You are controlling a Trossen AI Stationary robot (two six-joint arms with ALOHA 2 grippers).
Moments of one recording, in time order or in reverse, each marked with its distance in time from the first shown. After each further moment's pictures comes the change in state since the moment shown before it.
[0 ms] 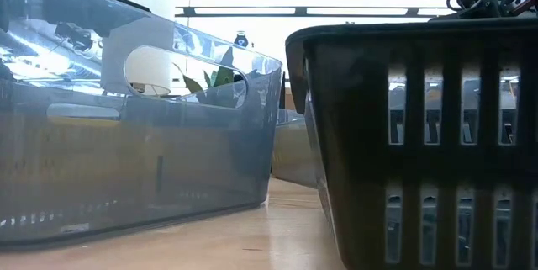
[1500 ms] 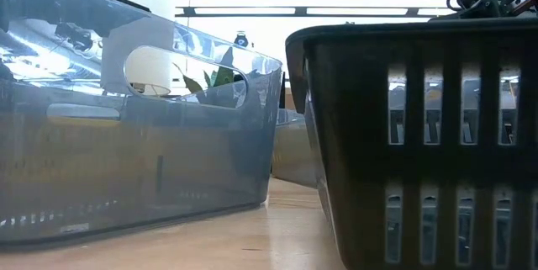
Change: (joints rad) left arm 0.000 0.000 0.000 0.000 0.000 0.000; right arm 0.000 0.000 0.000 0.000 0.000 0.000
